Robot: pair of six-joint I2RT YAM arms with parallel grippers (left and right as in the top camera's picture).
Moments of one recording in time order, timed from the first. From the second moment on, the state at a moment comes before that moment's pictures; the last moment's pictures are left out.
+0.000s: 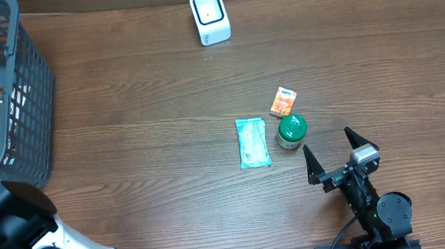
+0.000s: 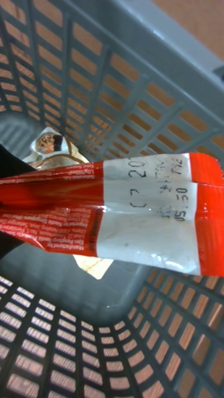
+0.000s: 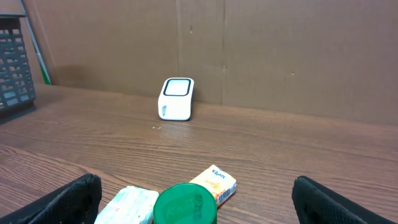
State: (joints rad) left arm 0.70 2.05 2.31 -1.15 -0.01 0.10; right arm 0.16 0.01 0.02 -0.02 -0.18 0.02
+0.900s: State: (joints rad) left arm 0.70 2.20 1.89 -0.80 -0.01 0.27; right arm 0.16 0.01 0.02 -0.02 -0.18 0.02
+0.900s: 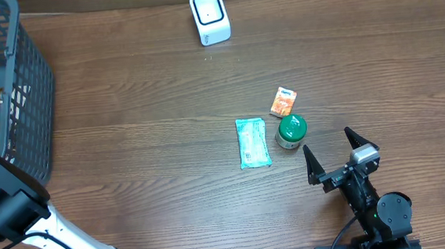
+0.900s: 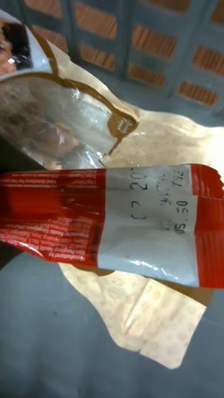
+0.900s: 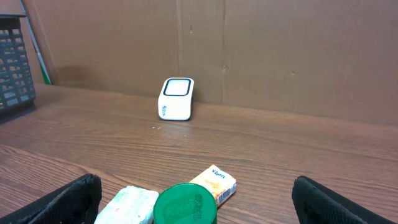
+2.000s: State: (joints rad) left arm 0.74 2.23 1.73 -0.66 0.01 0.32; right arm 0.16 0.01 0.02 -0.02 -0.18 0.02
